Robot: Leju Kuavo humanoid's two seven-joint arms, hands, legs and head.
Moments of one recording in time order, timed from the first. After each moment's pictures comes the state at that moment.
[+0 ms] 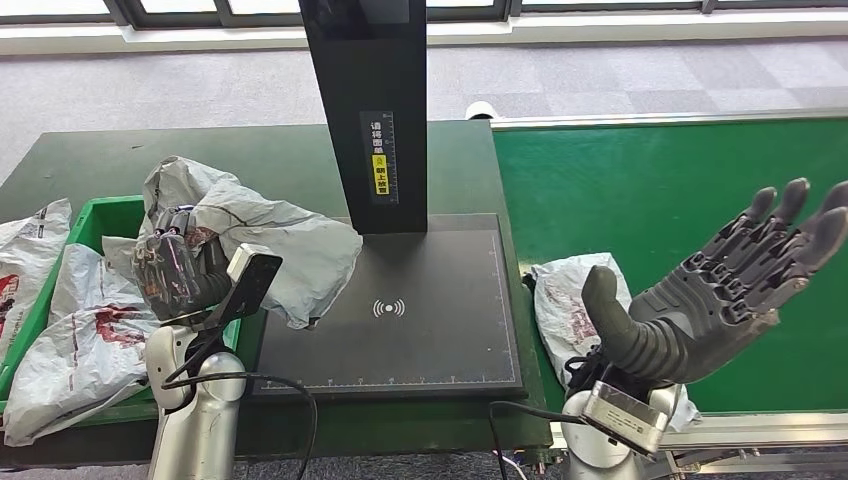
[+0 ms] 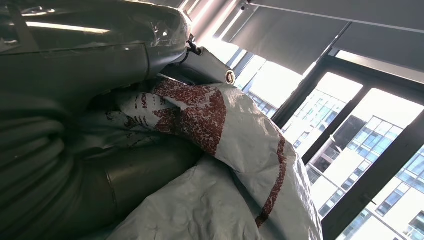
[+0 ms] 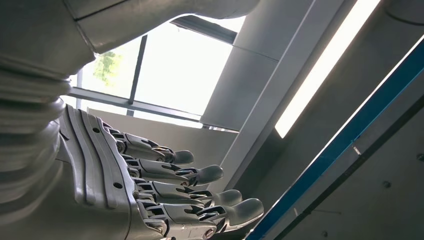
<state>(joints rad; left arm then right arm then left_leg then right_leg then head) -0.29 -0.36 0.20 -1.29 -1.31 0.70 -0.30 -0.07 0.33 0.07 -1.86 0.62 -0.70 -0.70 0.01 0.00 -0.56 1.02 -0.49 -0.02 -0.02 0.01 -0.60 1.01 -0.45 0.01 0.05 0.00</state>
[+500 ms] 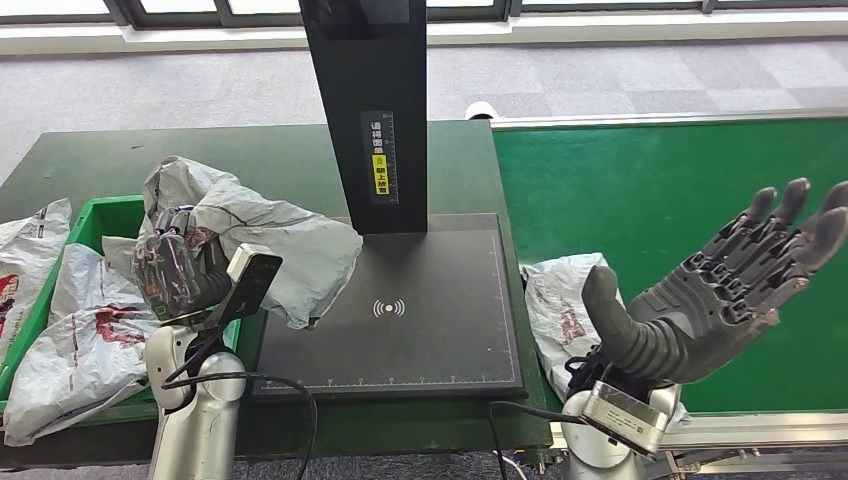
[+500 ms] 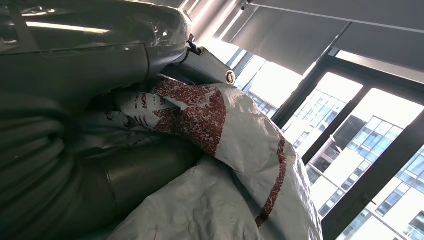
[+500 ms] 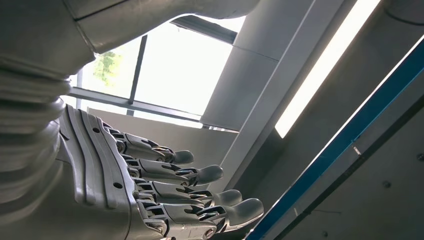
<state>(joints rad) -0.29 -0.36 0.20 -1.29 -1.31 0.70 -0.30 -0.07 0.33 0.07 -1.86 0.62 -0.70 -0.70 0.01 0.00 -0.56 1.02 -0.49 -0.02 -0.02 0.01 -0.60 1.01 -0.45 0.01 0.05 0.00</state>
